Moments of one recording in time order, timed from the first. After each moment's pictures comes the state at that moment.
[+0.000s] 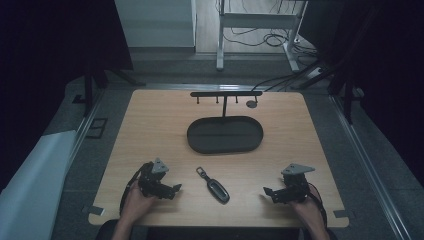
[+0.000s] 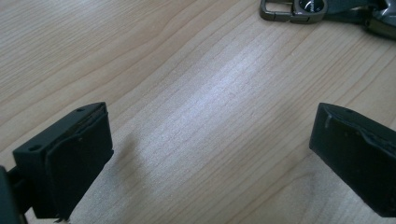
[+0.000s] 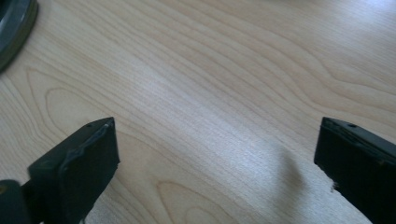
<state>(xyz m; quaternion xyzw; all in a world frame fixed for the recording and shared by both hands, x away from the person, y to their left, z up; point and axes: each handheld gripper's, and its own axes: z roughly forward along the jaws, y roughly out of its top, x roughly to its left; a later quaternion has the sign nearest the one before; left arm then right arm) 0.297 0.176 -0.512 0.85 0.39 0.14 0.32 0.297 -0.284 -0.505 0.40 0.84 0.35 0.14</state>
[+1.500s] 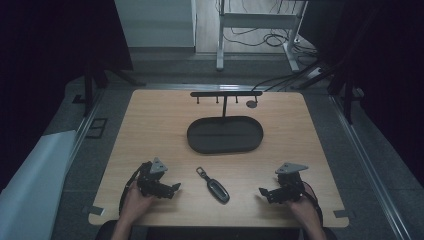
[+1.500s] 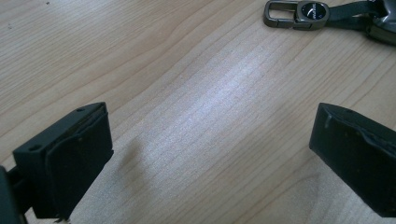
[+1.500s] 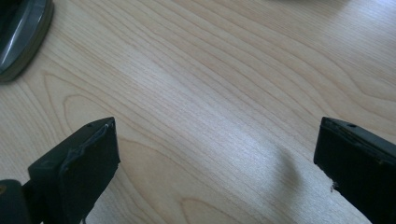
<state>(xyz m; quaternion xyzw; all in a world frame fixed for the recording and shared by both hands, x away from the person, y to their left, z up) 0.296 0.179 -0.511 0.85 0.39 0.15 0.33 0.299 -0.268 -0.502 0.39 0.85 0.34 0.13</state>
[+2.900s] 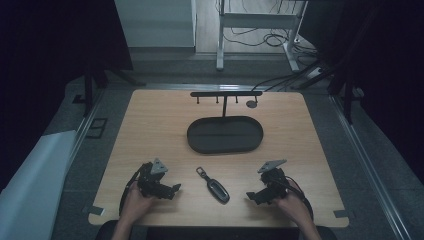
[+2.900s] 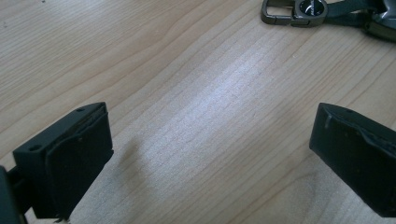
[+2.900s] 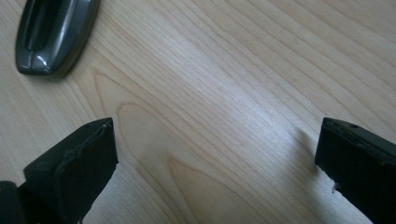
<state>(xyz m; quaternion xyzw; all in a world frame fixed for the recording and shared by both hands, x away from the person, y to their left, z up) 0.295 0.177 -0.512 0.85 0.38 0.15 0.33 0.310 -0.225 -0.501 0.35 0.89 0.29 0.06</state>
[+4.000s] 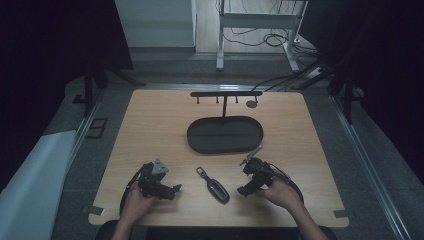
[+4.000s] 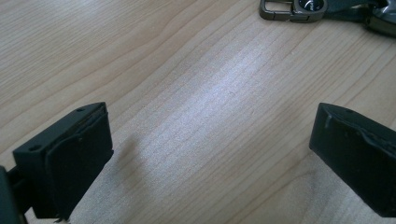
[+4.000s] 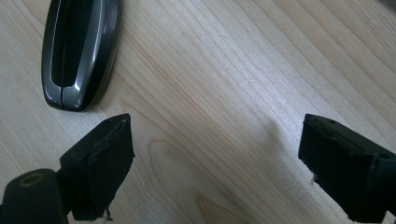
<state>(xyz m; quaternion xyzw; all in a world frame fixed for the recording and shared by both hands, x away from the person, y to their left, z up) 0.295 0.176 -0.513 0.85 0.38 0.15 0.32 0.332 -0.174 -0.475 0.32 0.93 0.18 0.04</state>
